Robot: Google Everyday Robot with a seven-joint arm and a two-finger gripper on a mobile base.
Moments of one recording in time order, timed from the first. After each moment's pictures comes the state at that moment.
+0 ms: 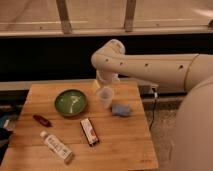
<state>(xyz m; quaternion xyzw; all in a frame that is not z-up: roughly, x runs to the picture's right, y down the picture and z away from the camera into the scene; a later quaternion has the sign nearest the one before) -0.015 -0.011 0.742 -0.19 0.08 0.50 0.84</state>
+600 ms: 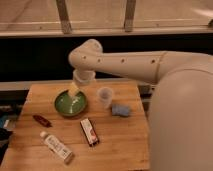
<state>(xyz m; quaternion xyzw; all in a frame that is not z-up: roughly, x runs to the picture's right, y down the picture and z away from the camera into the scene) -0.143 0.008 0.737 -0.28 0.01 0.42 0.86</state>
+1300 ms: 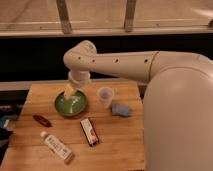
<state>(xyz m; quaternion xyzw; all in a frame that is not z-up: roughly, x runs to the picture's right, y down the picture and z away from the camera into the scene) -0.145 0.011 0.740 -0.28 0.01 0.40 0.87</state>
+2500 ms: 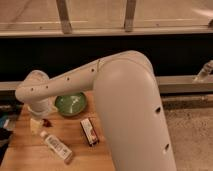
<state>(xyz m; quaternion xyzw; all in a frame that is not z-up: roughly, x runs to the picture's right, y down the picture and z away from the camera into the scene) -0.298 0.159 0.709 -0.35 0.00 0.24 0.91</state>
